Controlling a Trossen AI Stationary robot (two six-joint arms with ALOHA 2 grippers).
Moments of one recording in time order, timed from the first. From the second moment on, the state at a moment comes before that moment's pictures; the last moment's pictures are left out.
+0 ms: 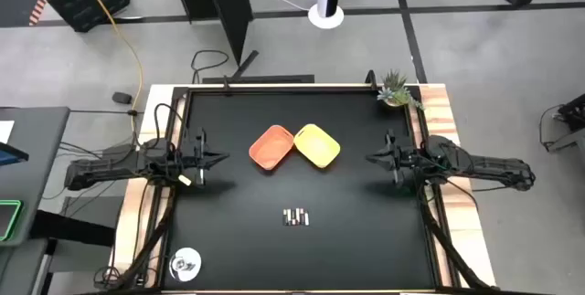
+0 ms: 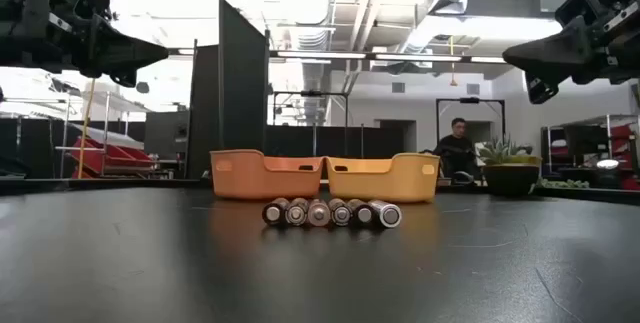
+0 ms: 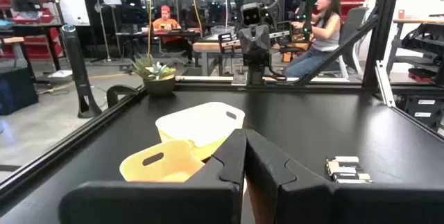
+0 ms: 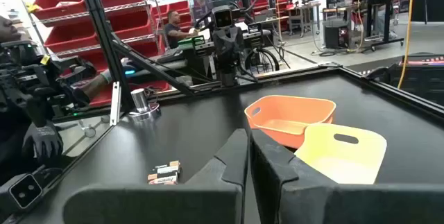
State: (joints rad) left arm 0.12 0.01 0.01 0.03 -0.02 0.04; right arm -0.14 0.03 0.01 0.04 -0.13 0.18
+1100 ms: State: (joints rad) left arm 0.12 0.01 0.01 0.03 -0.02 0.04; right arm -0.14 0.03 0.01 0.05 -0.12 0.17
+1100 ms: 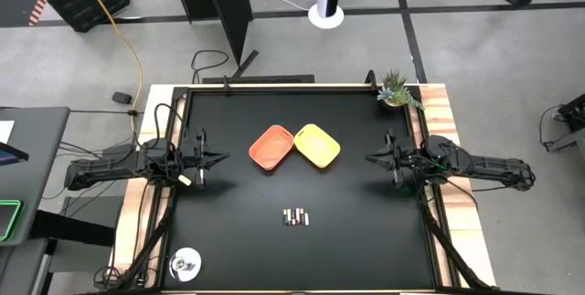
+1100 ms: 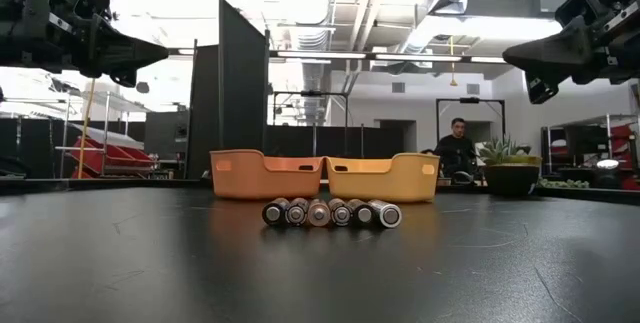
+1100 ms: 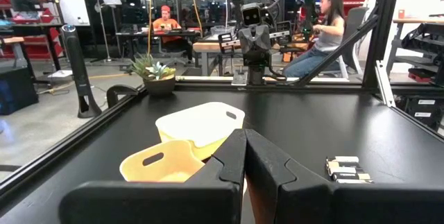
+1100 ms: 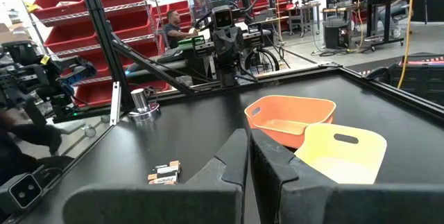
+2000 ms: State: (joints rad) left arm 0.12 0.01 0.01 0.10 -0.03 -0.13; right arm 0.17 0.76 0.26 0.52 -0.05 0.45
